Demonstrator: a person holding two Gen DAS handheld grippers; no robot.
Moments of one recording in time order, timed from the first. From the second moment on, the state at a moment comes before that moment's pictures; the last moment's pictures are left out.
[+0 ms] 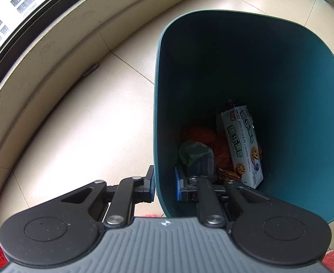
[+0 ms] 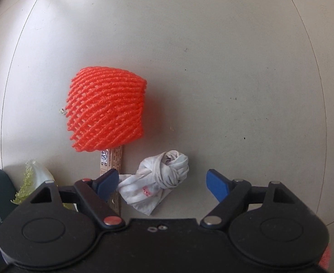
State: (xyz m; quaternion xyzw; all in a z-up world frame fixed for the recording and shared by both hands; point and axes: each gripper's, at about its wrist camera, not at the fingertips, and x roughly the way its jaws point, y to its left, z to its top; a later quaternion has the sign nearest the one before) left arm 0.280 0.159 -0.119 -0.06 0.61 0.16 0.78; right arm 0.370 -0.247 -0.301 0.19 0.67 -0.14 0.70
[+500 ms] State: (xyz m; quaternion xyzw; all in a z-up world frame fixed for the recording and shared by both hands) left arm 0.281 0.158 -0.119 -0.05 0.60 0.16 0.78; right arm 0.363 -0.254 -0.299 0.16 0.68 -0.12 0.71
